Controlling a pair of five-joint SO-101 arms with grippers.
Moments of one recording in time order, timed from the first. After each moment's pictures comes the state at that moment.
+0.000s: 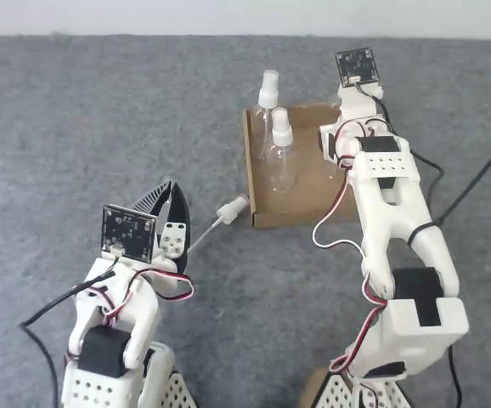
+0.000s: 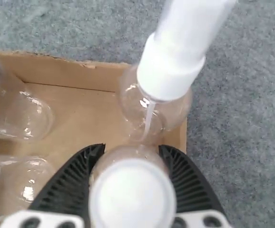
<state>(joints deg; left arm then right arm) 6.7 -95.8 79.1 48.5 1.8 -6.2 9.0 12.7 35.4 6.8</state>
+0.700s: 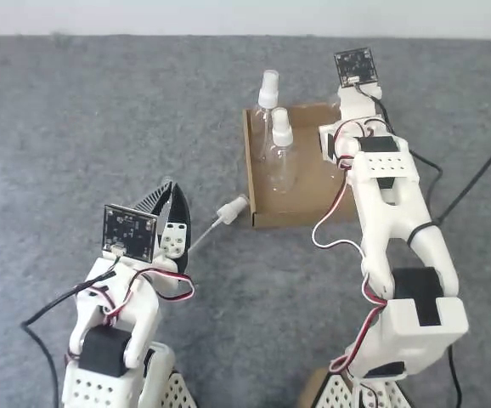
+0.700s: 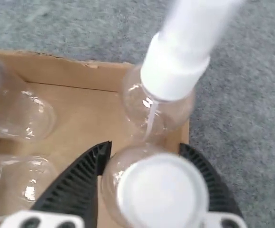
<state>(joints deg) 6.8 -95.7 79.5 48.5 1.8 -6.3 9.0 12.7 35.4 6.7</state>
